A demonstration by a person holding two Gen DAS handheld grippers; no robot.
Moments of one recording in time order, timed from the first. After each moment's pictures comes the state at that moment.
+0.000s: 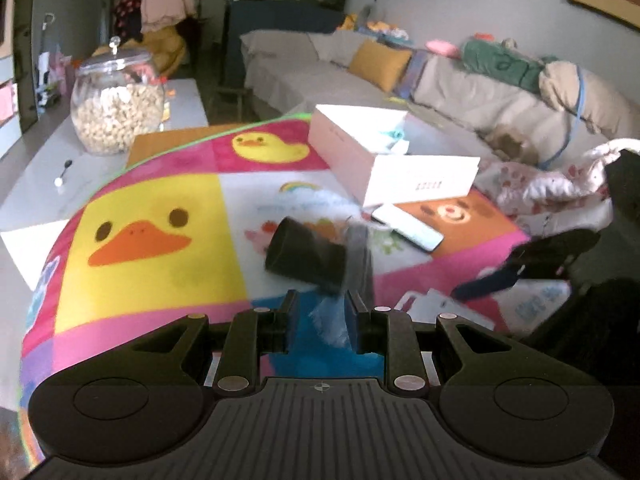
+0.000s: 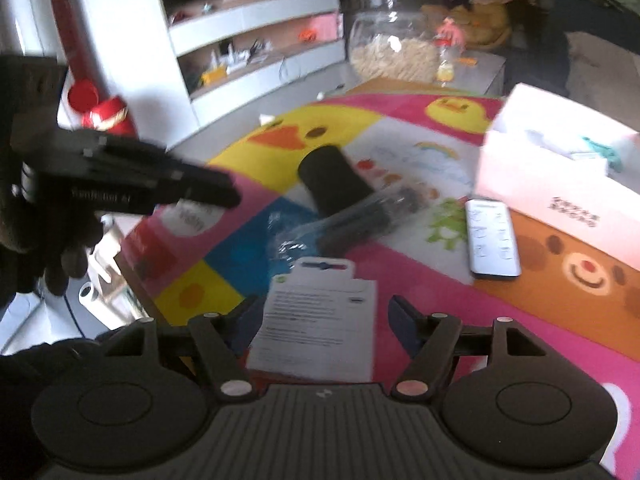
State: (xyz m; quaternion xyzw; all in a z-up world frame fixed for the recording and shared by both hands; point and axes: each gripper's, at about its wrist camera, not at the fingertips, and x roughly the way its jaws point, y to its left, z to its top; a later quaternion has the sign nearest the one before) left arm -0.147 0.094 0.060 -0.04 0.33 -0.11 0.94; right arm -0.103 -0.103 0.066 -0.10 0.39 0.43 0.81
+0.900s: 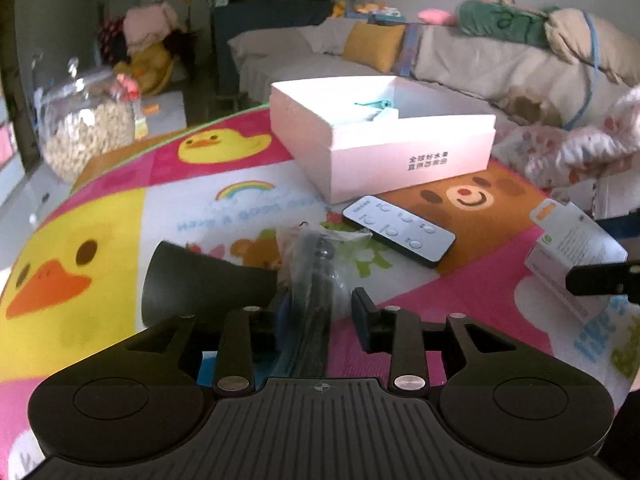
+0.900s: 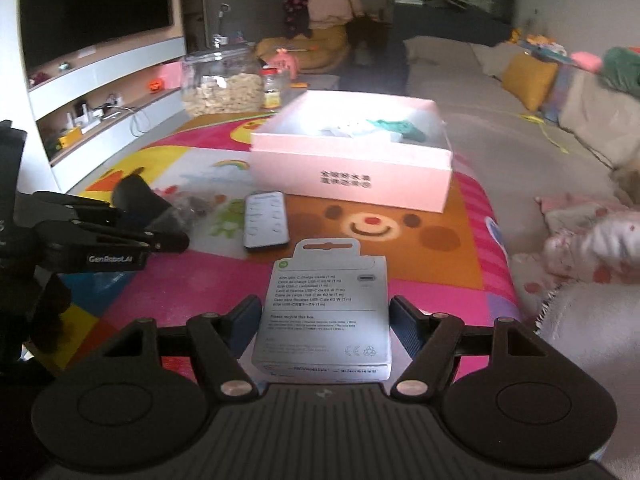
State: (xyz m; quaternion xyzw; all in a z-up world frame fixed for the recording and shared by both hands) left arm -0.070 0.007 0.002 0.05 0.33 -0.08 0.94; right arm -0.095 -0.214 0.055 -0.05 0.34 0.21 0.91
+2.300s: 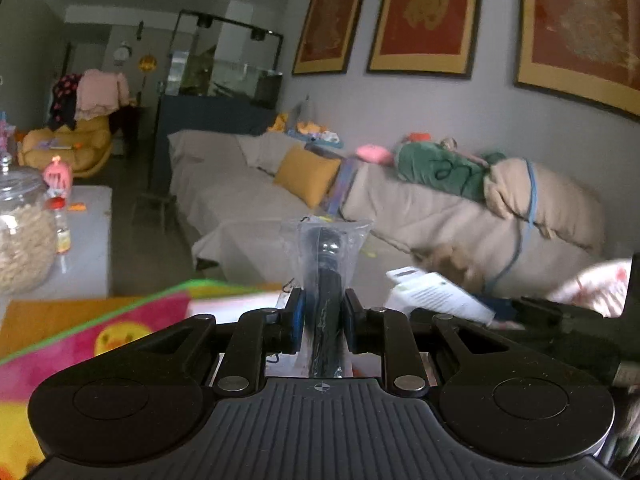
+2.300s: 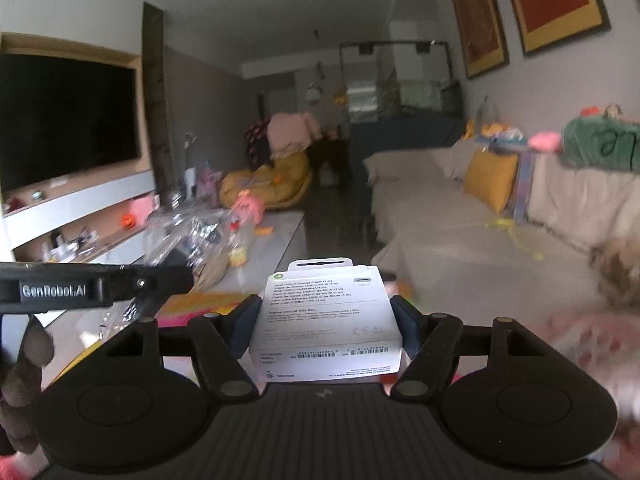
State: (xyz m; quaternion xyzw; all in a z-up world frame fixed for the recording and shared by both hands) left arm 0.033 -0.012 0.149 -0.06 0.19 -0.20 0.96; right arm -0.006 -0.212 0.154 0.04 0.16 0.16 0.97
